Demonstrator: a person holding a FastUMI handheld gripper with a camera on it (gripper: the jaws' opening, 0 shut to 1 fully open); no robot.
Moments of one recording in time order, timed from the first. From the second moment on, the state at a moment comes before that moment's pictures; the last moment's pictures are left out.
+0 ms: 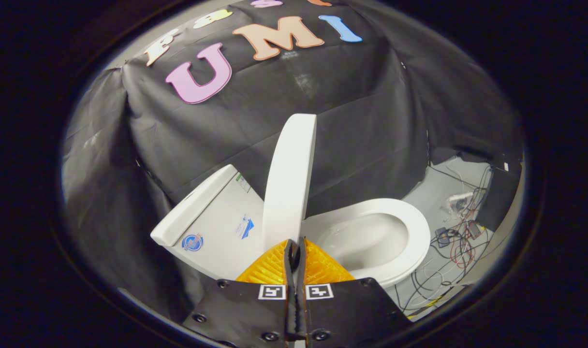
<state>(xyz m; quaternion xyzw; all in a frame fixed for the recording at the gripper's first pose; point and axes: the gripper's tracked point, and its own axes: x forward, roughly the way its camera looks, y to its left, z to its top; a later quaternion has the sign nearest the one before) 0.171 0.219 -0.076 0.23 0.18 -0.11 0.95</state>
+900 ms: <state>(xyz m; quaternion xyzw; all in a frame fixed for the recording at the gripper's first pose) 0.205 0.291 -0.040 0.13 0.16 -0.08 0.98</state>
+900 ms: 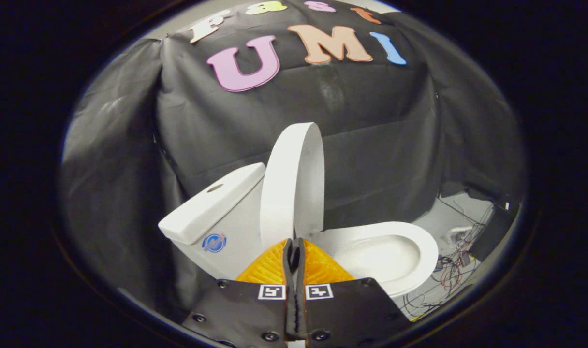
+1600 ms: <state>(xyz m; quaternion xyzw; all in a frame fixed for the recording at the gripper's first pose) 0.236 0.361 -0.036 0.02 0.13 -0.06 0.99</state>
